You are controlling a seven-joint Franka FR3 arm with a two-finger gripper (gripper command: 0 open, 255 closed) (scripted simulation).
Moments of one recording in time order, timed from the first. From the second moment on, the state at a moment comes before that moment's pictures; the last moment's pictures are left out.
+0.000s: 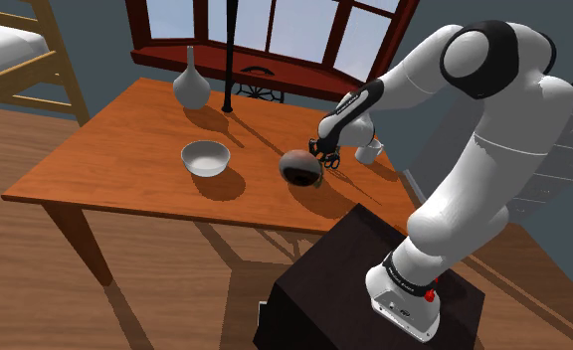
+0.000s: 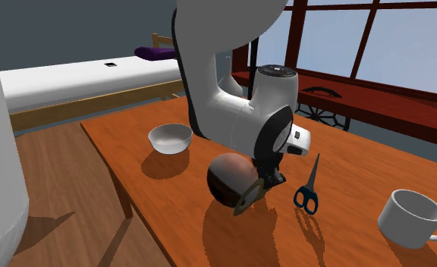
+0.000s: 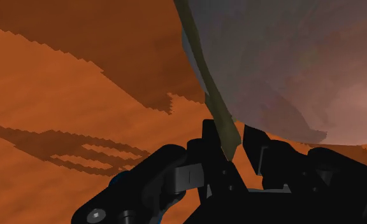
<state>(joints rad) -0.40 0.20 -0.02 -2.49 0.16 2.93 0.55</state>
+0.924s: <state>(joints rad) -0.35 0.03 -0.05 -2.50 0.08 2.74 0.64</state>
